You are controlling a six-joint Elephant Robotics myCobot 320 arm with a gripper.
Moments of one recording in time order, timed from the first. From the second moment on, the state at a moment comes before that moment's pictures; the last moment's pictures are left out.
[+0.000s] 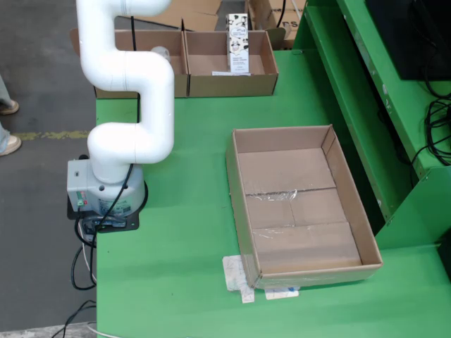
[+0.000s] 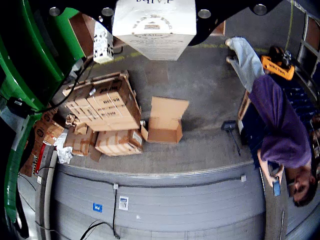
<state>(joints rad) 1.47 -0.54 -0.03 -0.02 1.44 0.08</state>
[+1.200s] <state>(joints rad) 1.55 -0.46 -0.03 -0.48 1.55 0.19</state>
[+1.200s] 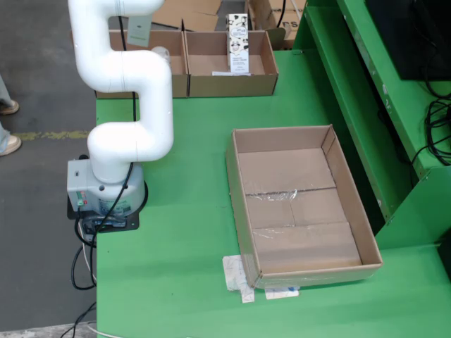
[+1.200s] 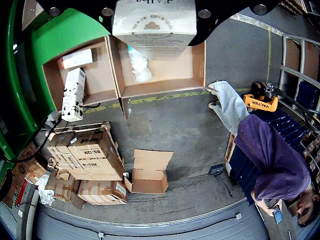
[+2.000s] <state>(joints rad) 1.44 -0.55 -0.03 -0.38 1.63 0.07</state>
